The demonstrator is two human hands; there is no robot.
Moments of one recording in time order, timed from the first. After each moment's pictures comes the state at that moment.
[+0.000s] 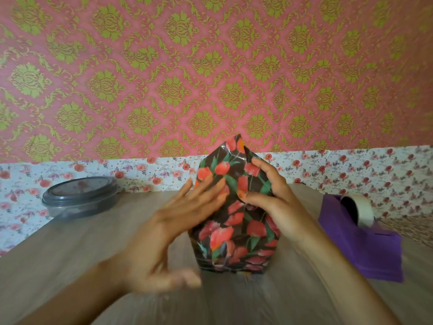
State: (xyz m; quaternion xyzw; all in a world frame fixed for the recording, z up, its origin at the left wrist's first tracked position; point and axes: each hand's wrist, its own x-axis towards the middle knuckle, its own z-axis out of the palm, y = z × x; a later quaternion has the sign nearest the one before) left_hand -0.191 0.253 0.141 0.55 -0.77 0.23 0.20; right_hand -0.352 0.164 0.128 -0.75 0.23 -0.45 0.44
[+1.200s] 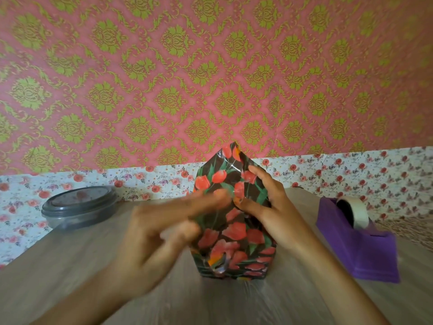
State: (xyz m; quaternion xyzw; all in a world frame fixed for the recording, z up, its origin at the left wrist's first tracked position) left_hand -0.197 0.300 0.145 0.46 -0.84 0.18 0.25; right_hand -0.359 0.180 0.131 -0.78 0.26 -0.45 0.36
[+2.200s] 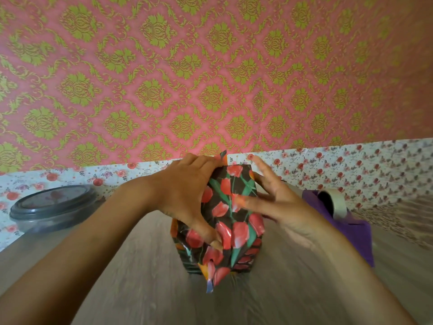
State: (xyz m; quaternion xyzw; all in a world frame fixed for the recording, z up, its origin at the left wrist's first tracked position) left_hand -0.209 0.254 0.201 0.65 -0.75 0.08 -0.02; right_hand -0.389 0.179 0.142 -0.74 0.21 -0.39 0.51
